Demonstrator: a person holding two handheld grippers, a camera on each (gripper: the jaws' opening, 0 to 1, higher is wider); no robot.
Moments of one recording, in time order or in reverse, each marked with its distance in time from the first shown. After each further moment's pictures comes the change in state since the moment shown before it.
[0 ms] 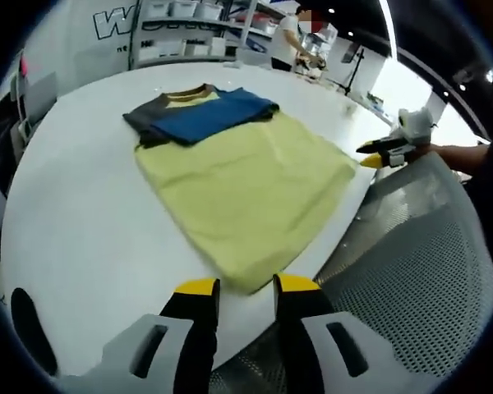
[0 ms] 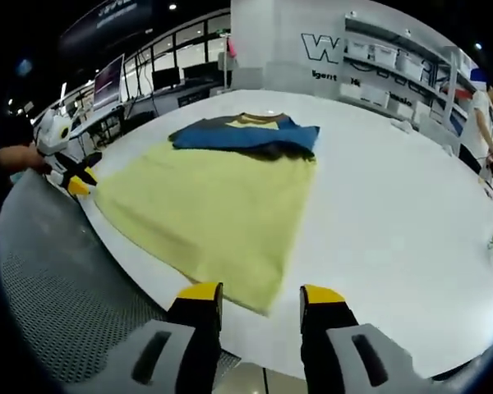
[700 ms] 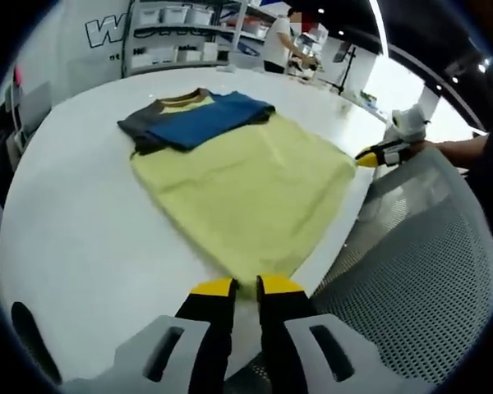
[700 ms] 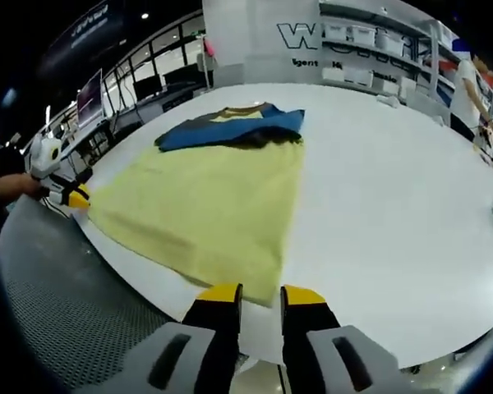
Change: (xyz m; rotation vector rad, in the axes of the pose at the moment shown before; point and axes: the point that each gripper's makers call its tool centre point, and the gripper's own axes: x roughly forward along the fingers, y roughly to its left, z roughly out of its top) left arm 0.007 0.004 0.001 0.034 -0.019 -0.019; right arm 0.007 -0.002 -0.013 0.145 0.025 -0.002
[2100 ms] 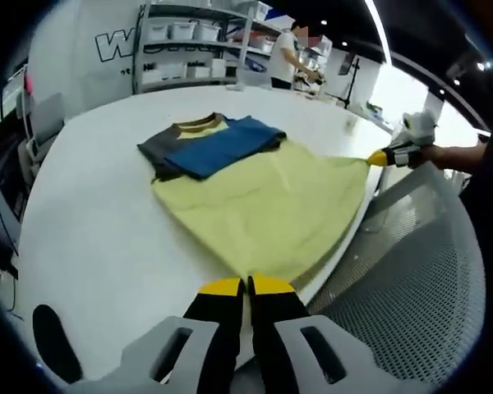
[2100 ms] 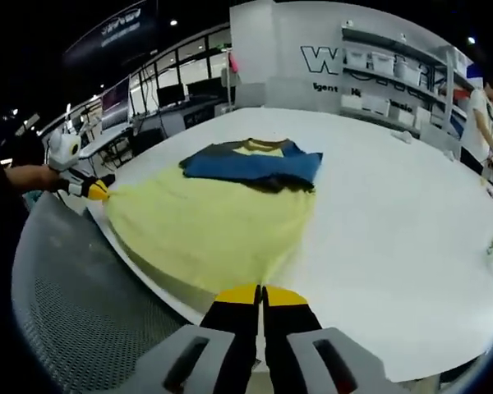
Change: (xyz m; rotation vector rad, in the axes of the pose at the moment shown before) left arm -0.039 0.010 0.022 0.006 -0.094 0.066; right arm -0.042 0.024 0.043 -0.122 -0.107 0.055
